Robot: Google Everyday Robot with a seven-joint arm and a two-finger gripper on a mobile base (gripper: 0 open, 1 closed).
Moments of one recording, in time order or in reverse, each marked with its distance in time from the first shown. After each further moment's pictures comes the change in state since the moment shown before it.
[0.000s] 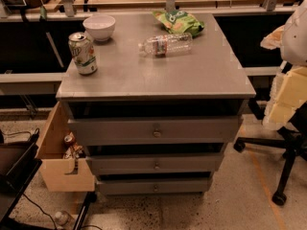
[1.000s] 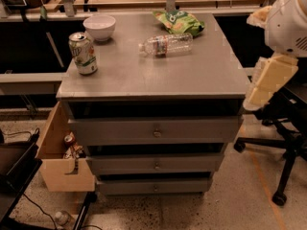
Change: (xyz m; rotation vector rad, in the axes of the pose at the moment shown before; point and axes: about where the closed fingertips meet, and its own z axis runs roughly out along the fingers) arm -0.036 -0.033 -0.005 0.170 -0.087 -0.090
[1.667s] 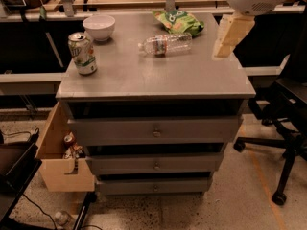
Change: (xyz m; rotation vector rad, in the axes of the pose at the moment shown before) arm -0.085 -0.097 0.002 0.324 -0.127 -0.300
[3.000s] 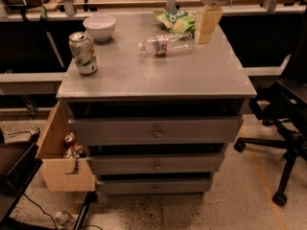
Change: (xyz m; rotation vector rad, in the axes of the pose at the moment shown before) arm -0.004 -0.042 0.085 -0.075 0.035 -0.131
